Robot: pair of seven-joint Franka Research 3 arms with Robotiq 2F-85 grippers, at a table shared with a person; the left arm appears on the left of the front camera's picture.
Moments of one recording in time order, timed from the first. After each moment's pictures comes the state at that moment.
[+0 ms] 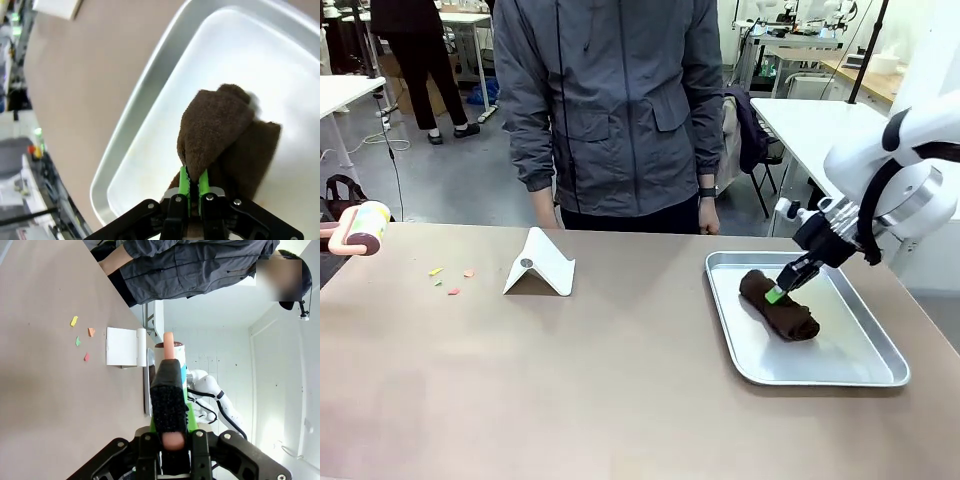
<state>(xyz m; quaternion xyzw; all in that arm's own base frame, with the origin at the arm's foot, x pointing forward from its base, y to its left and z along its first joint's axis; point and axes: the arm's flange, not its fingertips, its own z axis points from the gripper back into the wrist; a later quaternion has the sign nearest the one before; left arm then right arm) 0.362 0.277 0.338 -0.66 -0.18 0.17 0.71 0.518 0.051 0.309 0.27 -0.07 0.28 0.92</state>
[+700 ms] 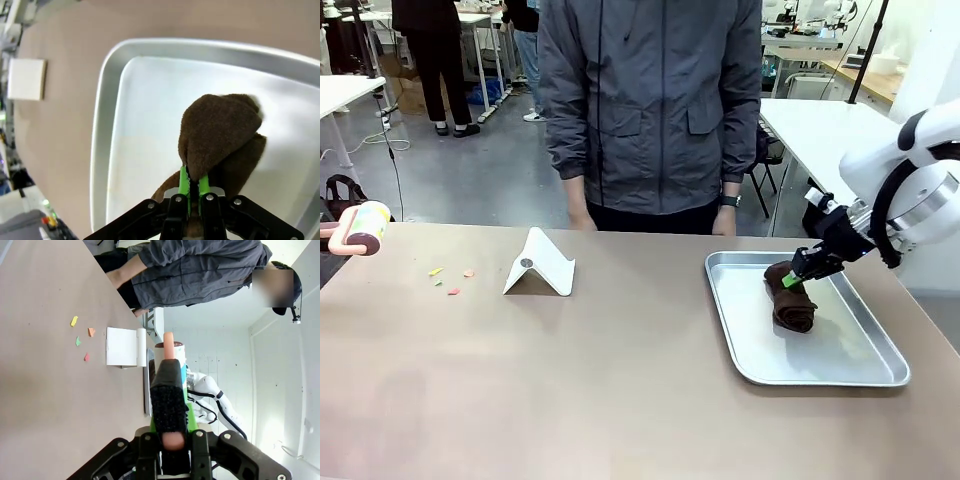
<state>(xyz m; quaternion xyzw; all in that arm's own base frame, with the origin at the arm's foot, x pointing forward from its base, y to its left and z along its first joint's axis) 0.362 0.277 0.338 -0.66 -0.18 0.17 0.71 0.525 0.013 0.318 0.23 -0.11 0.09 0.96</state>
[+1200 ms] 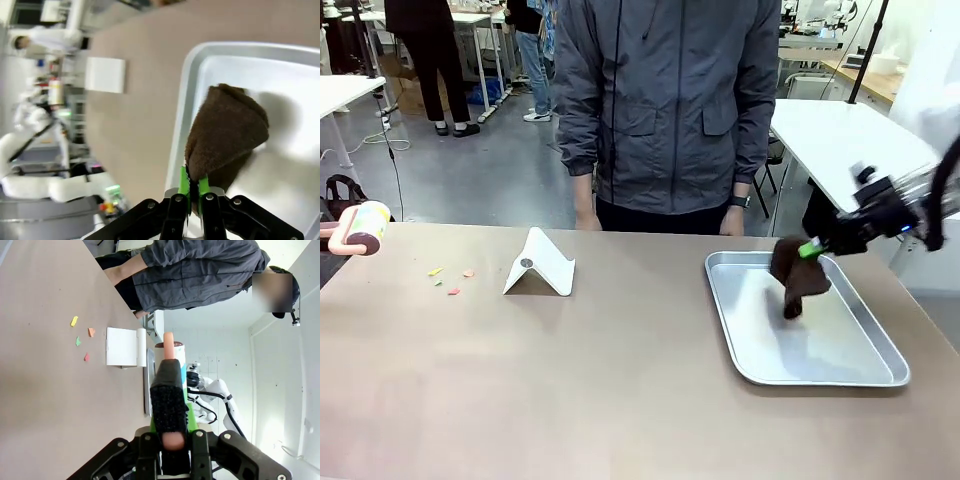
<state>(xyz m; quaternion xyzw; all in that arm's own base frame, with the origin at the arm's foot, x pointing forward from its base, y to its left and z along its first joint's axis) 0.362 0.277 0.339 -0.66 -0.18 0.17 0.71 0.492 -0.023 0.395 0.40 -0.11 0.08 0.91</state>
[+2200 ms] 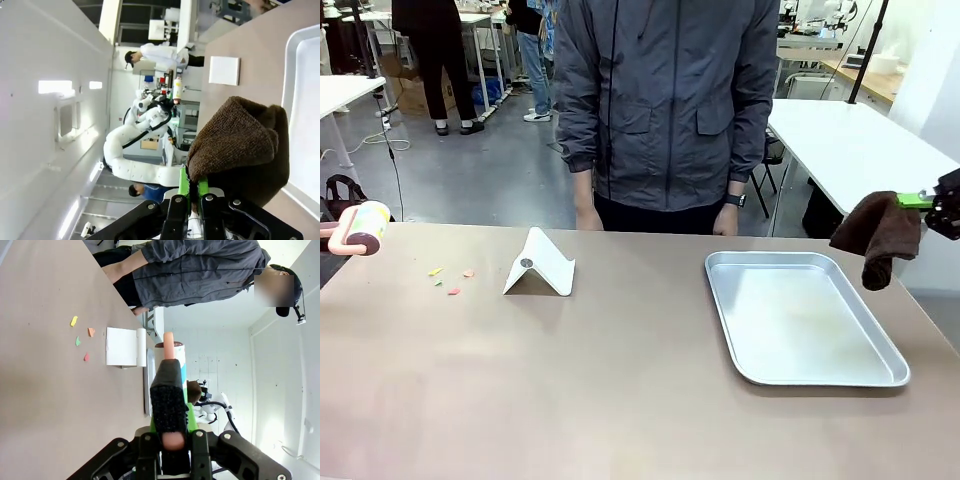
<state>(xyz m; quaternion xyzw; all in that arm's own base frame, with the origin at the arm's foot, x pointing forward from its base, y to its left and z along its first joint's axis) 0.362 0.277 0.339 -0.66 -0.18 0.17 0.71 0.397 -0.111 0.454 0.63 -0.11 0.01 0.77</state>
